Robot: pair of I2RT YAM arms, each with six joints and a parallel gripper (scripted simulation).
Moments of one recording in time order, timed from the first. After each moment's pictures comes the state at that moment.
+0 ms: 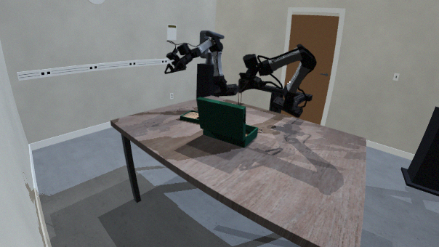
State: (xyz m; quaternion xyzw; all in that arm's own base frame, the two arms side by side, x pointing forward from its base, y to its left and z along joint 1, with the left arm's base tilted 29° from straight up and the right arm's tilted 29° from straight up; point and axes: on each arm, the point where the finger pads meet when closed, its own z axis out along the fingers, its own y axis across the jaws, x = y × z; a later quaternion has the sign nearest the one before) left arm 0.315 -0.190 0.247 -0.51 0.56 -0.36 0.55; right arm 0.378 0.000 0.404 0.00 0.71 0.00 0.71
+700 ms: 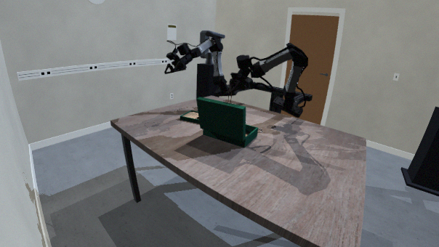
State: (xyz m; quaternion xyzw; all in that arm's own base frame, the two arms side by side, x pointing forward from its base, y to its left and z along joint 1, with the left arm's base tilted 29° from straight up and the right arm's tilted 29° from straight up) left arm 0.347 -0.227 0.252 -0.51 0.53 -0.38 0.56; right arm 0.378 0.000 0.404 0.00 0.71 0.00 0.71
